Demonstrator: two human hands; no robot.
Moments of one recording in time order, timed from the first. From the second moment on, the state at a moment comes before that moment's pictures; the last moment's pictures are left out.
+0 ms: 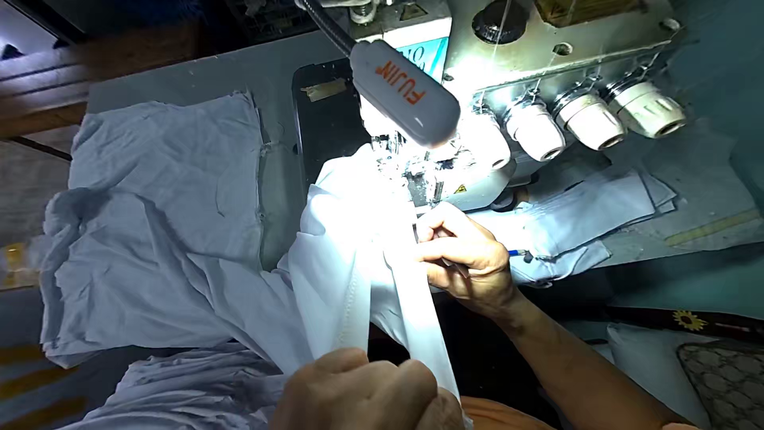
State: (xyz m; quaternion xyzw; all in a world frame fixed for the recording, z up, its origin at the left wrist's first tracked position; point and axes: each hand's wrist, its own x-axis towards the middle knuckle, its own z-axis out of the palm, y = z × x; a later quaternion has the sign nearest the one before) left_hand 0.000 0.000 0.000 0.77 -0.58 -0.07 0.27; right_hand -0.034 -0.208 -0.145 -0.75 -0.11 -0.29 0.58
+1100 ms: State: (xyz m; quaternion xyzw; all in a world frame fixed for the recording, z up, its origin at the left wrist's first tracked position) left_hand -0.010 -0.042 -0.060 0.85 -0.50 0.14 0.14; right_hand -0.045 -0.156 -0.109 -0.36 0.20 0.19 0.89
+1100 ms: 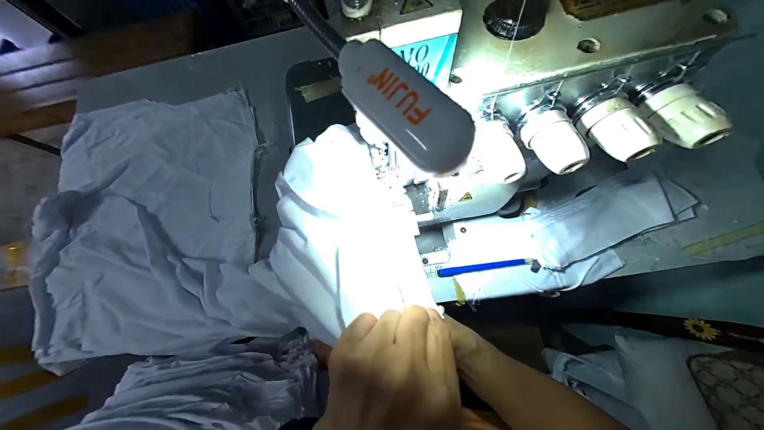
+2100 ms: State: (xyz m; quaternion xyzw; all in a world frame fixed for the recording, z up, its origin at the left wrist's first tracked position) left_hand 0.052 -0.034 -0.041 0.80 -0.57 0.13 0.14; right_hand -0.041 -0.204 -0.146 -0.78 -0.01 -0.32 0.54
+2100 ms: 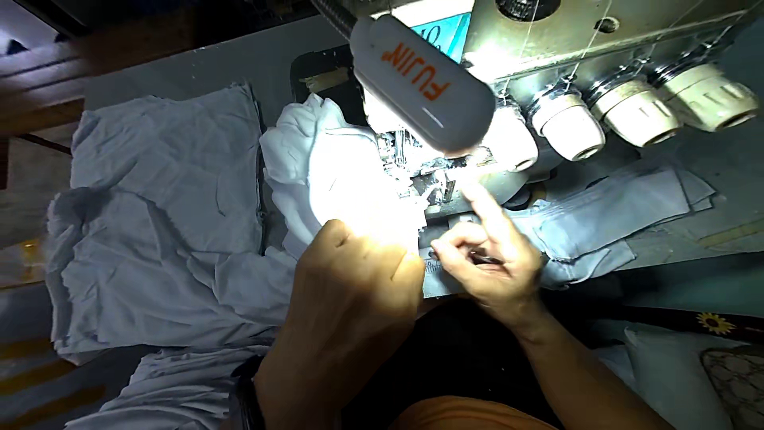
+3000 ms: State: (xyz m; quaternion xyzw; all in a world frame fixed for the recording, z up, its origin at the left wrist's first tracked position) left_hand 0.150 -0.045 -0.083 0.79 -0.51 0.11 0.33; right_hand -0.043 -0.151 -0.181 -0.79 0.01 -0.37 0.48
